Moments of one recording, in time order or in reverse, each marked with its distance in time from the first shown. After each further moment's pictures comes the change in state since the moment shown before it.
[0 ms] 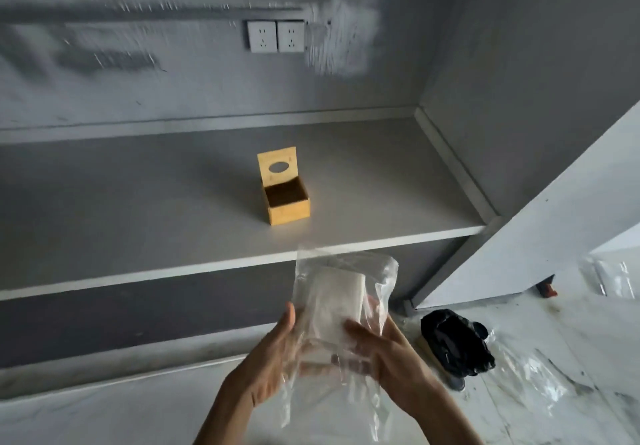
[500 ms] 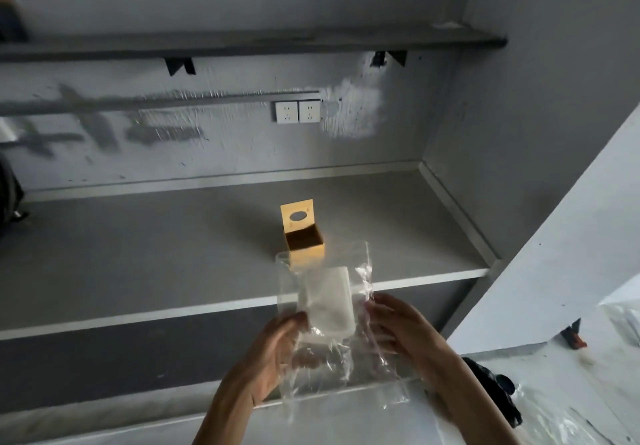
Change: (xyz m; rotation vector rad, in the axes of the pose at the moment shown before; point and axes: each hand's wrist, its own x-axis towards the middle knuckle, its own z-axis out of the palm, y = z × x) left_hand -0.073 0.055 0.053 0.101 0.183 0.335; right_hand -0.018 -0.089 0.028 -0.232 -0.046 -0.057
